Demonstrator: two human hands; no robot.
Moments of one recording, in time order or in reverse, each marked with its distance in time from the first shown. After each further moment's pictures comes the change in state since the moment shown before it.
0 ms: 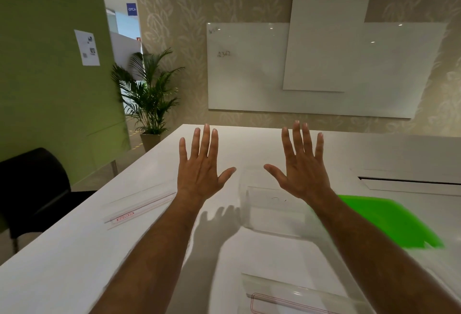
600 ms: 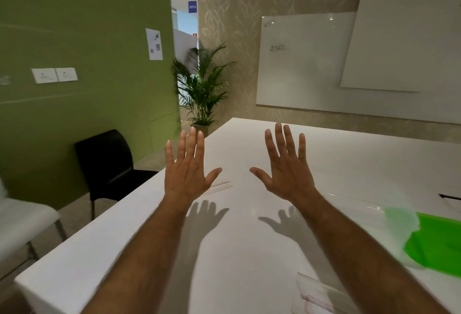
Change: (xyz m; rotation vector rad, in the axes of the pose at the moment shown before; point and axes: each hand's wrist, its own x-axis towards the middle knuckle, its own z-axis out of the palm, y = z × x) left_hand -0.069 -0.136 -0.017 0.201 -0.068 -0.213; right_hand 0.030 -0.152 0.016 0.211 -0.030 -0.226
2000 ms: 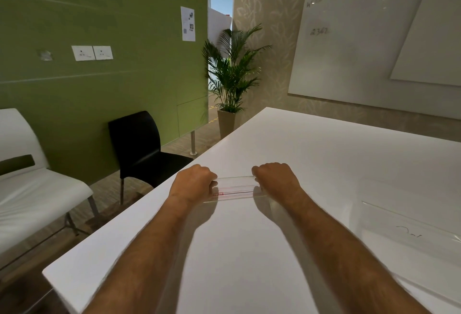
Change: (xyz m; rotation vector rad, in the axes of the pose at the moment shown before) left_hand -0.014 -0.080 0.063 -0.113 -0.261 0.103; right_hand 0.059 -0.110 0.083 -0.012 -0.417 -0.317
